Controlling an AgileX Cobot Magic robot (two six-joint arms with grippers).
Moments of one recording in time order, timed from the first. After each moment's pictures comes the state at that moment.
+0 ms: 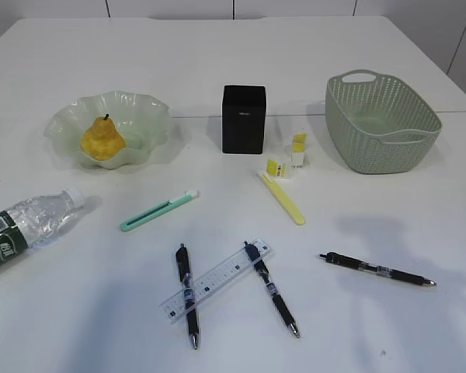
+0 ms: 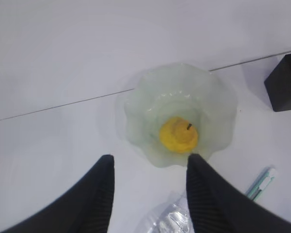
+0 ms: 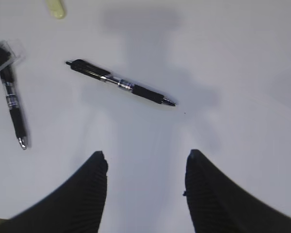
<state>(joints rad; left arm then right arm) -0.14 1.78 -2.16 0.06 1.26 0.02 -0.04 1.15 -0.81 0.22 0.89 -0.16</state>
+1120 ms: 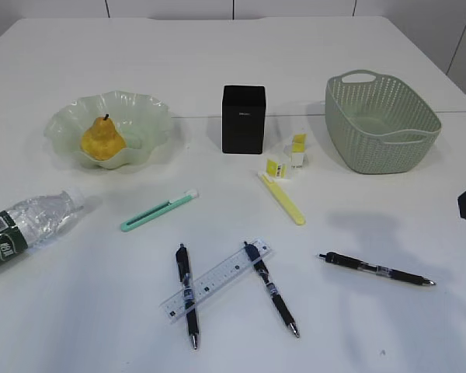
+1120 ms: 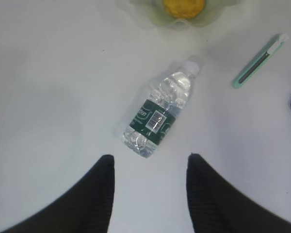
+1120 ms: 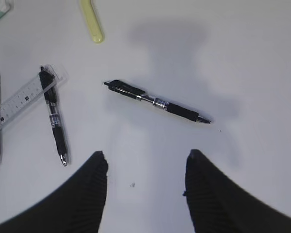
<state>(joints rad) -0.14 1.24 -1.41 0.10 1.26 -0.02 -0.04 1.15 -0.81 0.36 0.85 -0.21</state>
